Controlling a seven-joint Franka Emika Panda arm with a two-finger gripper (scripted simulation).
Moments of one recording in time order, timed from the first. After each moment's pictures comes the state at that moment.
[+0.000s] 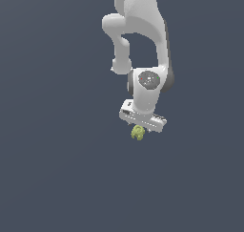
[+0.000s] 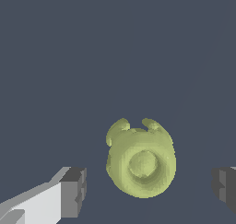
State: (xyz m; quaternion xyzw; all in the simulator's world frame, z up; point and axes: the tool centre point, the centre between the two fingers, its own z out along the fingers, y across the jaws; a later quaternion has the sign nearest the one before) arm -0.007 0.084 0.082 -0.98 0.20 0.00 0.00
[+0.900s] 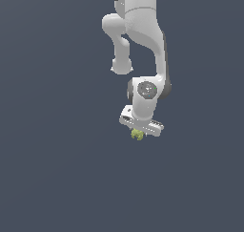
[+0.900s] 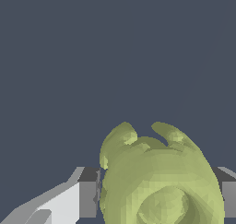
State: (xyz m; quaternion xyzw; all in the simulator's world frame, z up) arm -0.007 0.085 0.041 -0.98 0.20 0.00 0.00
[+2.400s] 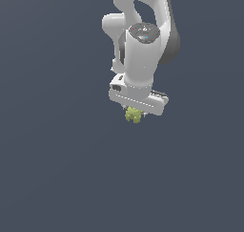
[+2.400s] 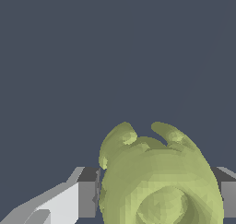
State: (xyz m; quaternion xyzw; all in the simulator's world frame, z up) arm -0.001 0.050 0.215 -0.98 0.20 0.00 0.00
